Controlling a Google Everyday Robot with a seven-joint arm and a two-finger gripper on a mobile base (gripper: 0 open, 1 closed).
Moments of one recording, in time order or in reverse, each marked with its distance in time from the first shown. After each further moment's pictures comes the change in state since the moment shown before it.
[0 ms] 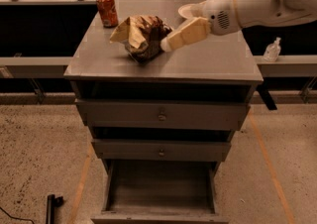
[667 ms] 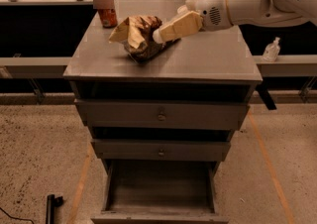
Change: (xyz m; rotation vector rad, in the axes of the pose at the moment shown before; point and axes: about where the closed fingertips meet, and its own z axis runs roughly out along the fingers) arm -0.020 -0.011 0.012 0.039 -0.086 0.022
